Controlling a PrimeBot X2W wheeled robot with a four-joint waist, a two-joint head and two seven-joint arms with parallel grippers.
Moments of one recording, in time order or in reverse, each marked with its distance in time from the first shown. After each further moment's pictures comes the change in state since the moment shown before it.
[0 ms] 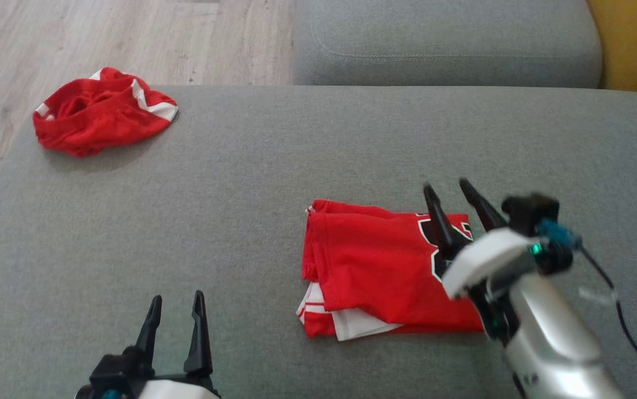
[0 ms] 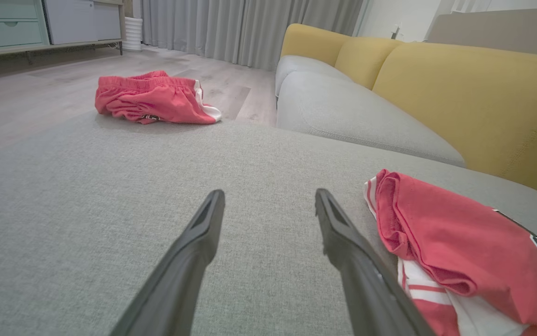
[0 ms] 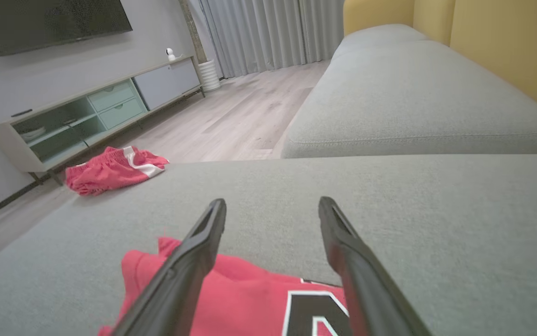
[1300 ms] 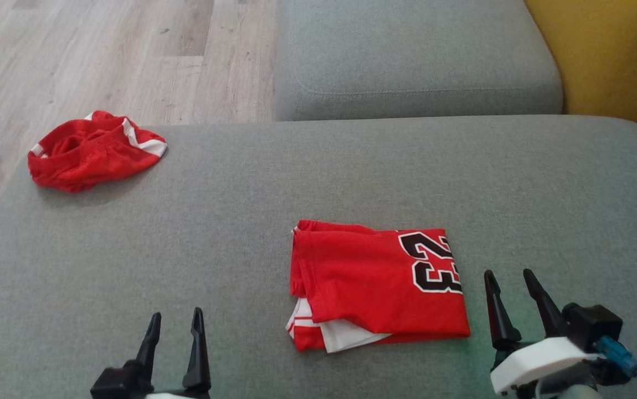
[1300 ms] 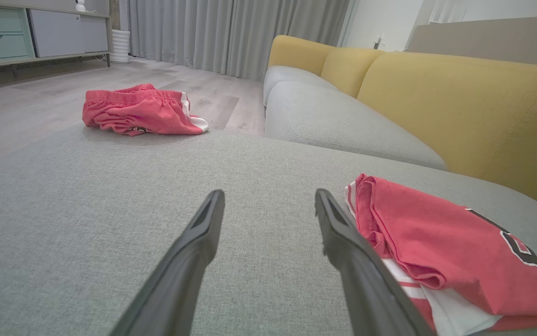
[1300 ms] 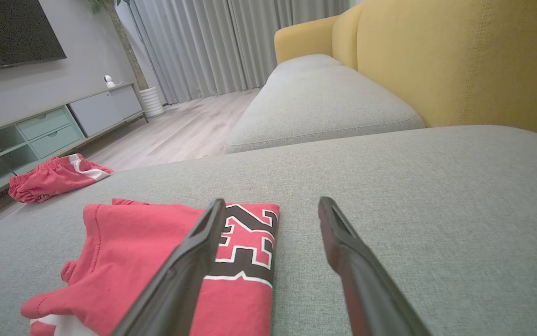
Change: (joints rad) left arm 0.030 0.001 -0.001 0.027 -0.007 -0.007 0.000; right arm 0.448 0.027 -0.248 -0.318 -0.160 0.000 -0.047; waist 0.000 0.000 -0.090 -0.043
